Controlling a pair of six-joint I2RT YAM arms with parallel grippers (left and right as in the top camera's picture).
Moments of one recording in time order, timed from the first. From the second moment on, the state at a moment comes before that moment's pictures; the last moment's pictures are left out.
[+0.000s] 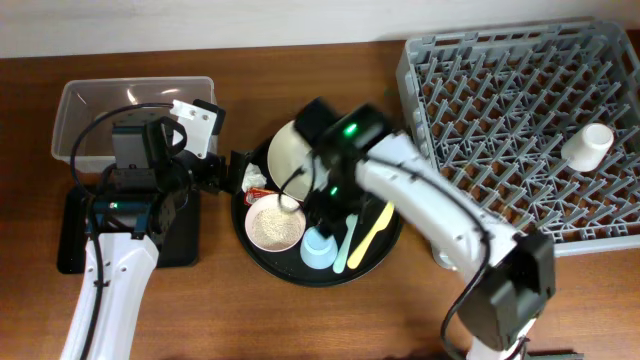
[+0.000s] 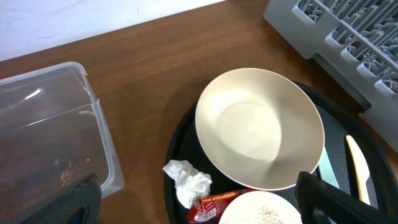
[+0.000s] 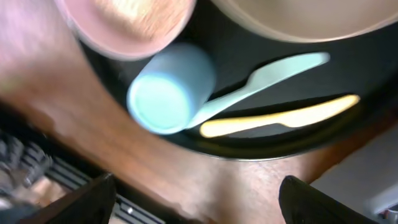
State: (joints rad) left arm -0.04 1.31 1.10 -0.49 0.37 0.22; right arm 0.68 1.91 1.81 -1.47 -0.12 0.02
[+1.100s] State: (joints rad) left arm -0.02 1.31 1.10 -0.49 0.18 0.22; right arm 0.74 1.92 1.55 -1.23 -0.16 -0.04
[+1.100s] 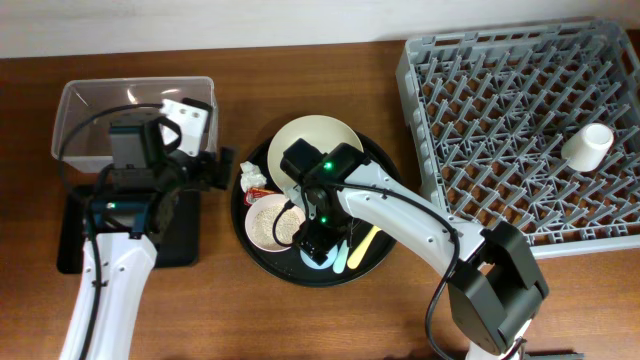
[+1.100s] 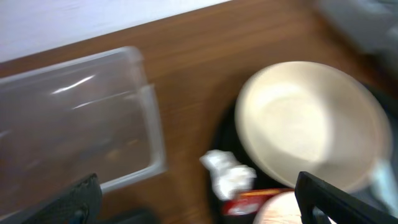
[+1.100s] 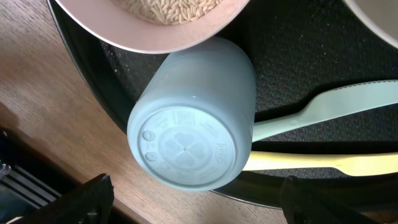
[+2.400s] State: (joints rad) left arm 0.28 1.31 1.10 -0.51 0.04 0.17; right arm 0.74 1.92 1.45 -1.04 -0.21 -0.11
